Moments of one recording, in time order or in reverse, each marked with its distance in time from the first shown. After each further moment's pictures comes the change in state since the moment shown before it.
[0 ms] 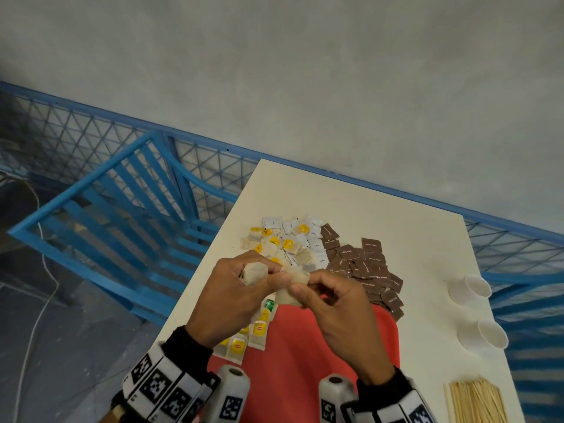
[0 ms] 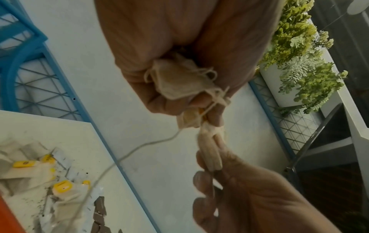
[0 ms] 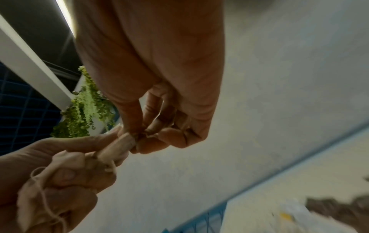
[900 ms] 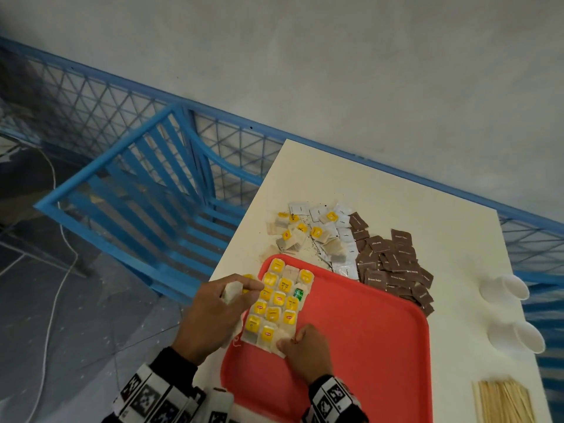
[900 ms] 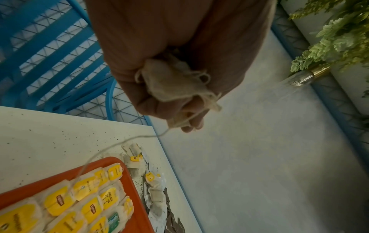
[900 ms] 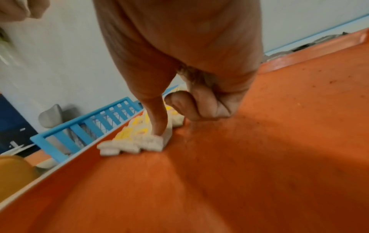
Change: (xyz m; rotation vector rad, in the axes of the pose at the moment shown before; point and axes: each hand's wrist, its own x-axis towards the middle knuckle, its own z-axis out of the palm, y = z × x) left_hand -0.029 -0.070 -0.077 0.119 0.077 -0.257; right_hand -0.028 0.164 0.119 -0.483 -0.030 0.749
